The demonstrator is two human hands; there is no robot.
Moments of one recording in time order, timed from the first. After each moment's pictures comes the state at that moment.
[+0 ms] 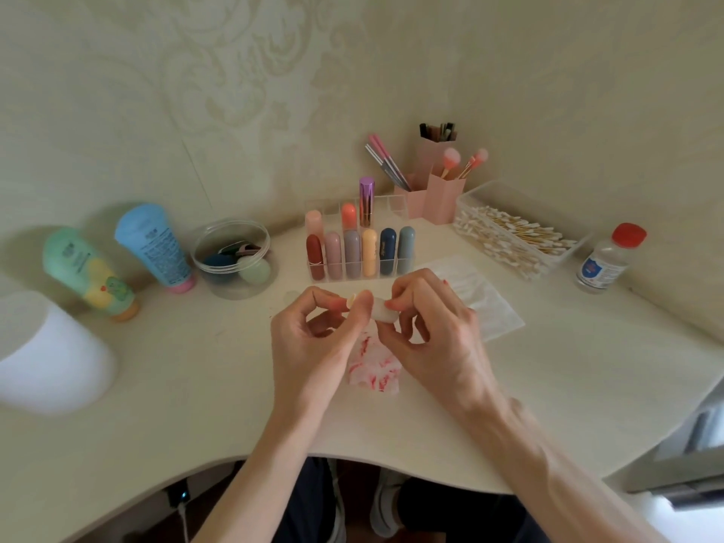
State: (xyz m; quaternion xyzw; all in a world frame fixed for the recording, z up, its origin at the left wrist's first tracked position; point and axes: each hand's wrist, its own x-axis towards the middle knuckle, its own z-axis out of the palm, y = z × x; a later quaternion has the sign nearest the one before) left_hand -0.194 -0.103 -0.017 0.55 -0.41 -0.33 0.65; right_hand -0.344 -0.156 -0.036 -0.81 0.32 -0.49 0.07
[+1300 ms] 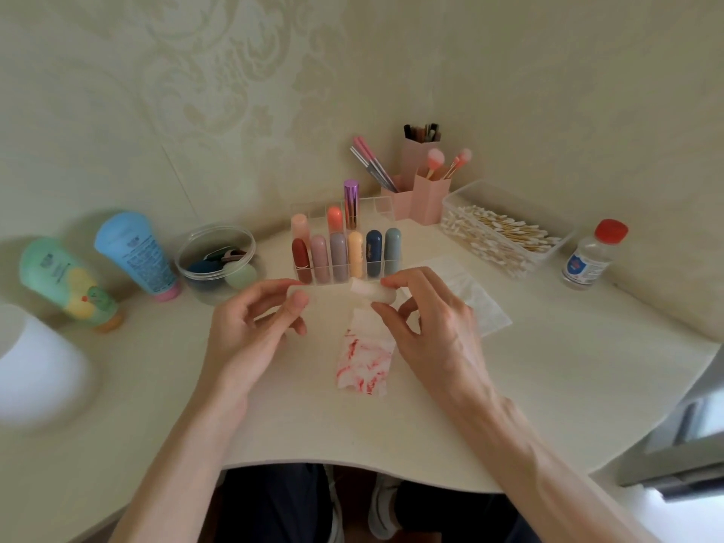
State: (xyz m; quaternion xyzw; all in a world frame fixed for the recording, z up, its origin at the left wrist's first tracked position) left_hand -0.133 -0.116 -0.018 0.59 -0.42 -0.37 0.58; right_hand -0.352 -0.165 -0.044 -0.78 0.43 -0.46 0.08
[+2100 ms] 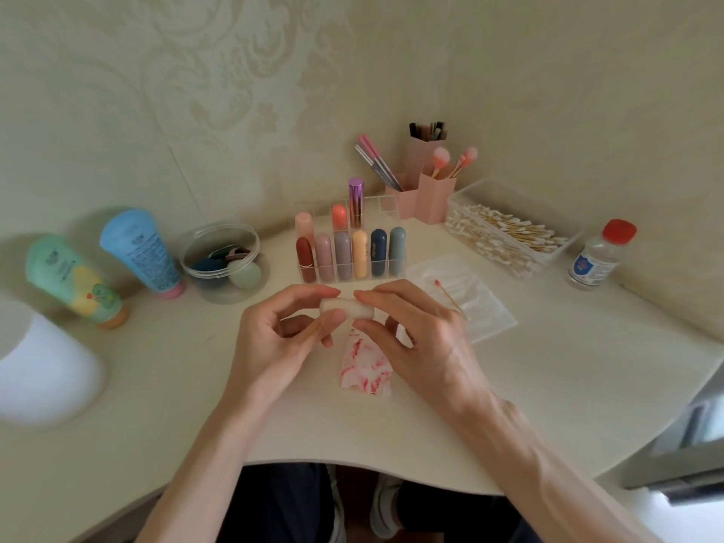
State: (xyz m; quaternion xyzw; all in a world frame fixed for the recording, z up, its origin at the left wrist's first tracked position) left_hand -0.149 -0.112 -0.022 0.54 -0.51 -0.37 0.56; right_hand -0.344 -0.160 -0.046 -0.81 0.34 -0.46 0.10
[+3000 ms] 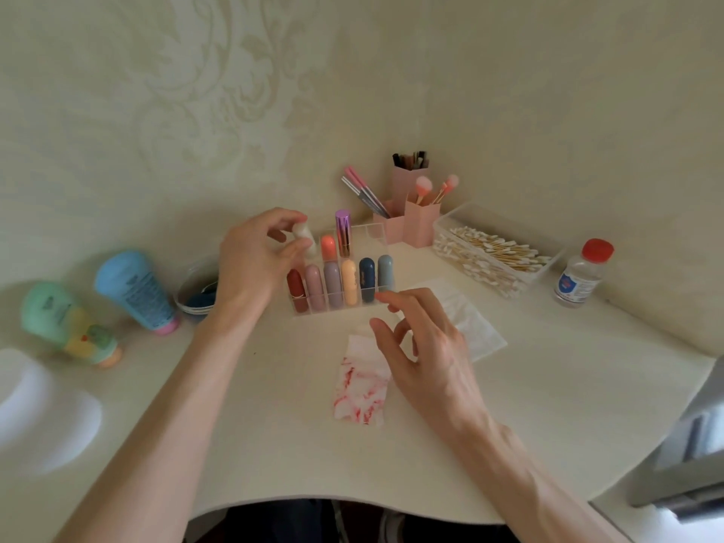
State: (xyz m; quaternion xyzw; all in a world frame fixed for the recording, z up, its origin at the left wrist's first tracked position) left_hand -0.111 -0.232 0.027 0.63 -0.63 -0.06 0.44; right_hand -0.348 -0.165 -0.045 -0.76 0.43 -0.48 0.11
